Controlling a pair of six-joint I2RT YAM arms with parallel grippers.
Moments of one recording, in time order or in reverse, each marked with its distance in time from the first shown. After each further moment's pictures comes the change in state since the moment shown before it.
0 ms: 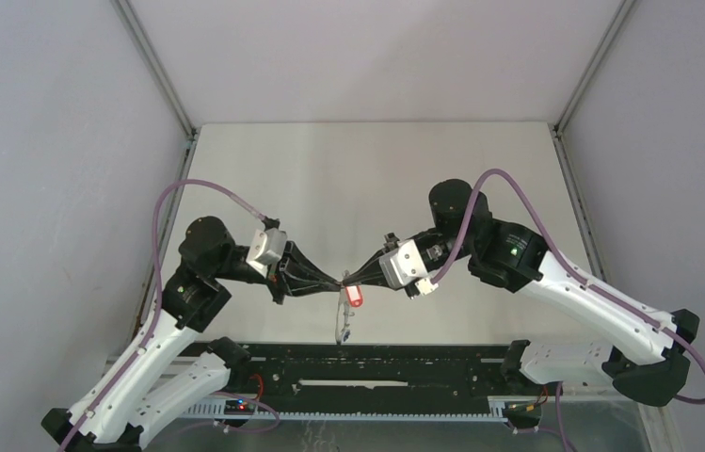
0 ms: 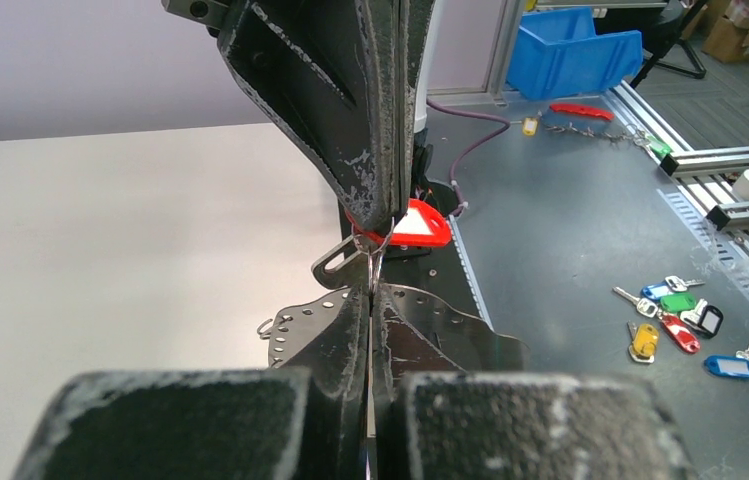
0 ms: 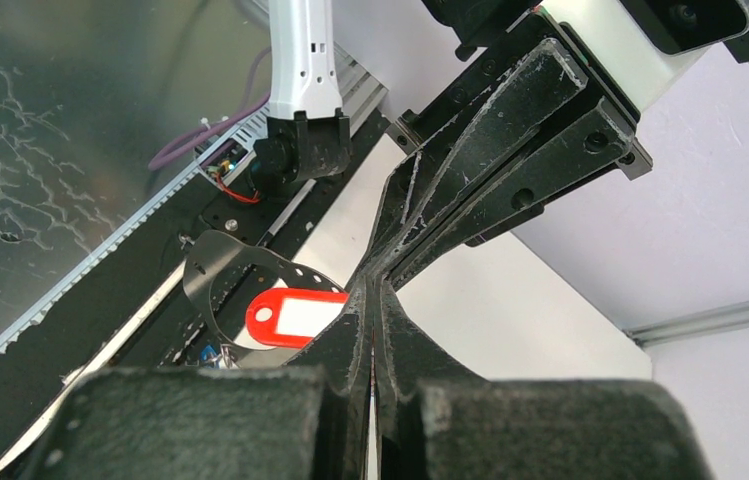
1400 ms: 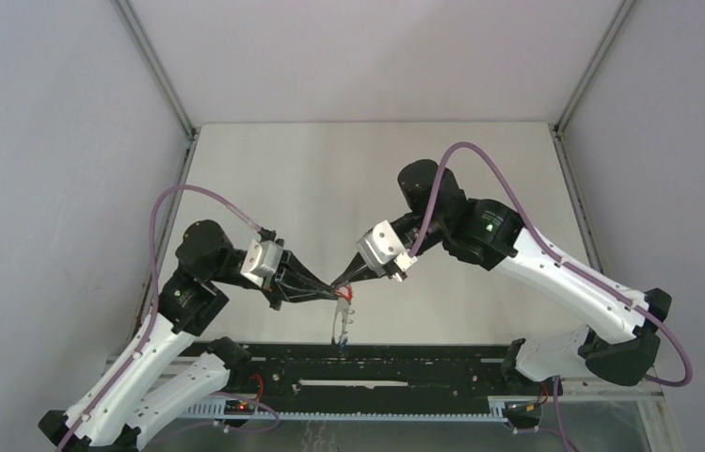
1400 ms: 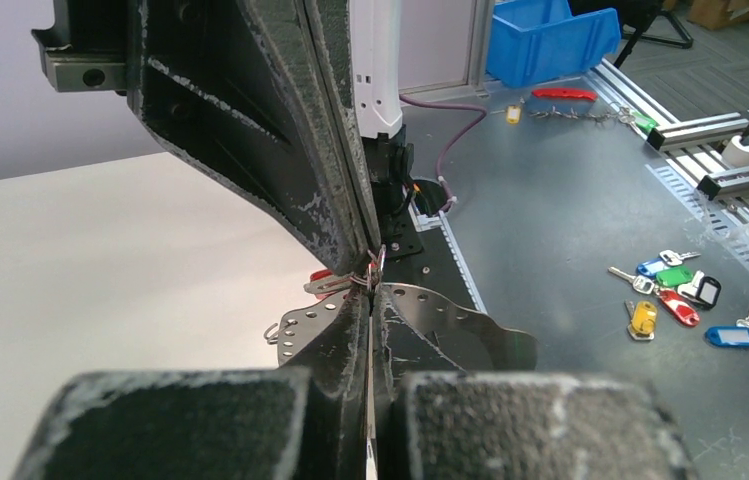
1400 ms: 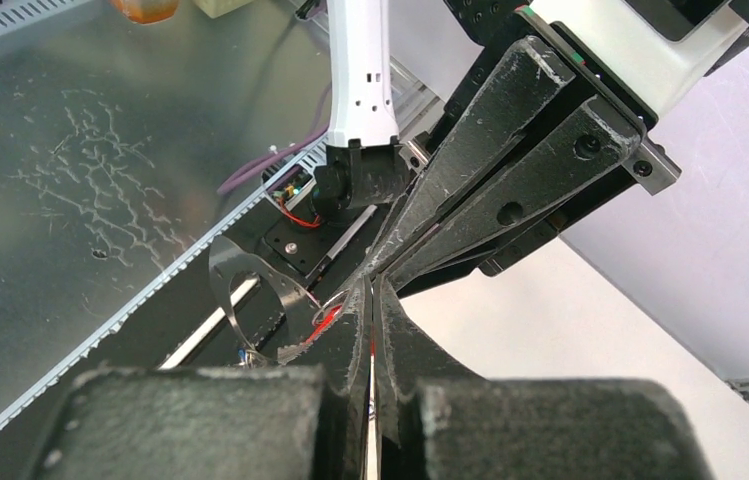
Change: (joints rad) left arm -0.025 -0.019 0.001 -0.018 0.046 0.066; right arm -0.008 0.171 0.201 -0.164 -0.141 0.006
